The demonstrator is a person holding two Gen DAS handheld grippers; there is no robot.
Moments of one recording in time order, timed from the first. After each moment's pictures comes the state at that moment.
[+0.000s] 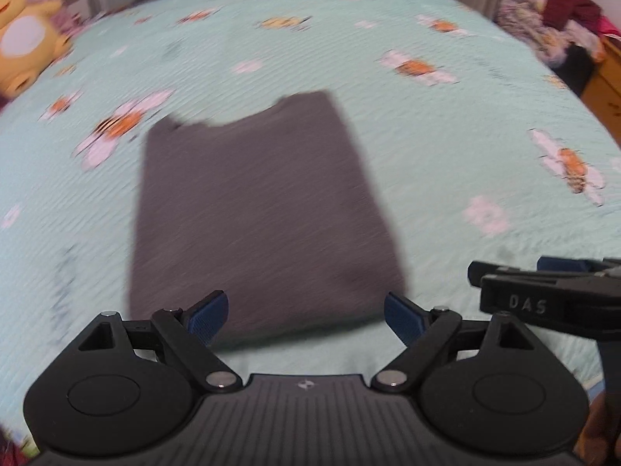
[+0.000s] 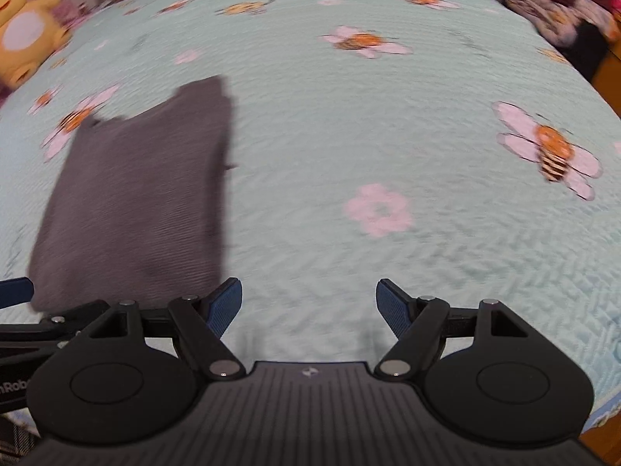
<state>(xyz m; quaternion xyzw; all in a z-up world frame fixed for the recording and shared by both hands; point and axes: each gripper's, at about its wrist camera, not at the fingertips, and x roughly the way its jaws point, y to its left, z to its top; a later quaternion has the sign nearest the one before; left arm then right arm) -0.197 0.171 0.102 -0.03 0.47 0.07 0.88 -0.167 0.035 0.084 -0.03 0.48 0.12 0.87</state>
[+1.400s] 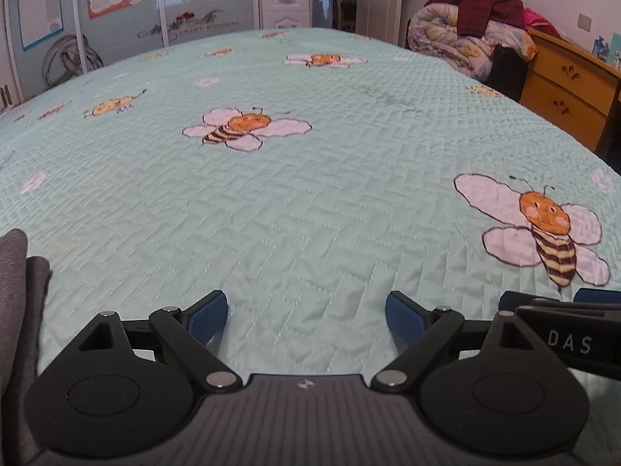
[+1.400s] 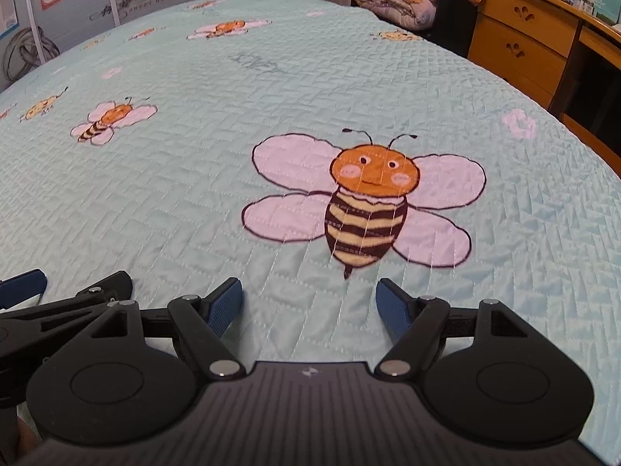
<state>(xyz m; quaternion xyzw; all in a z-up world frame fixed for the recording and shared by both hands) -0.015 0.016 0.006 0.01 0.36 -0.02 0.93 -0.025 -0.130 0.021 0.04 0.42 -0.06 0.91</state>
